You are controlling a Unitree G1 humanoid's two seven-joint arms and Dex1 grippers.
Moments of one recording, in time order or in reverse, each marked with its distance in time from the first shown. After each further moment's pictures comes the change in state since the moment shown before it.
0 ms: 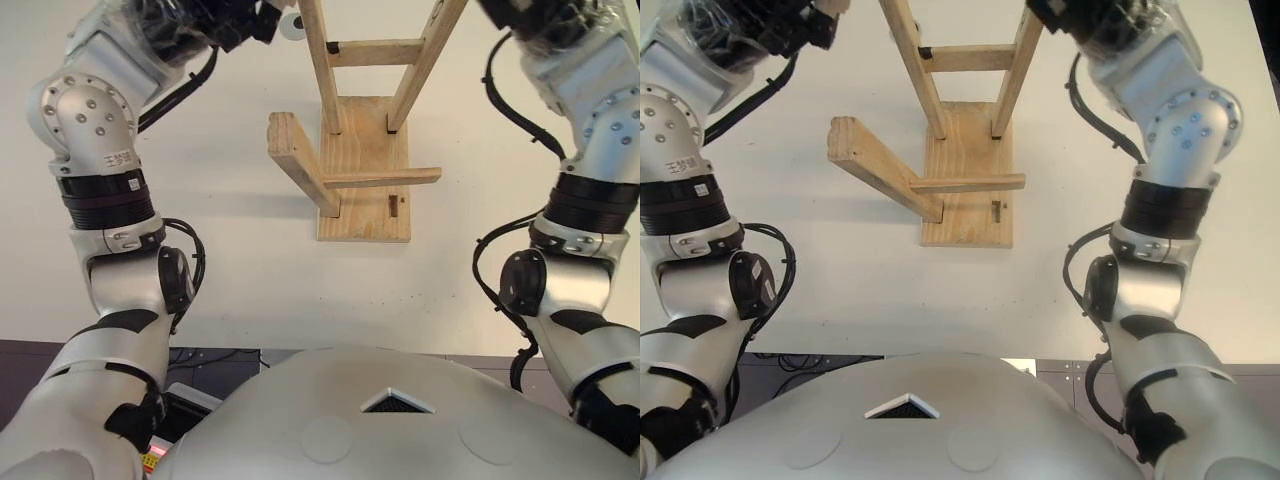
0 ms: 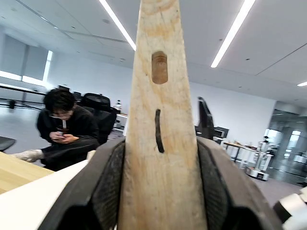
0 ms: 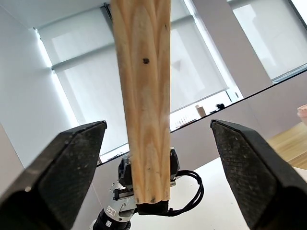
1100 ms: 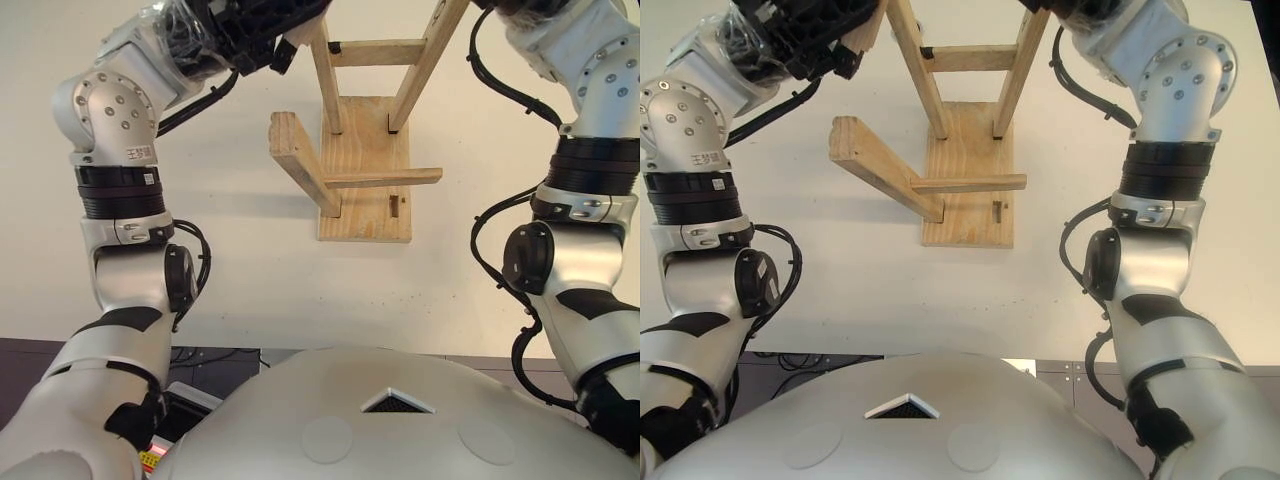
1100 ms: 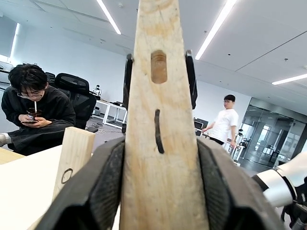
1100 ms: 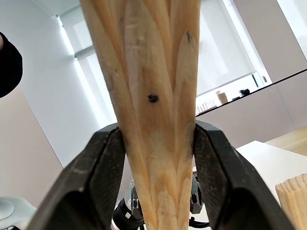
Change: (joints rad) left arm -0.001 0.004 -0.075 0.085 0.098 0.006 -0.158; right arm -0.112 0.000 0.015 0.131 -0.072 0.086 0.153
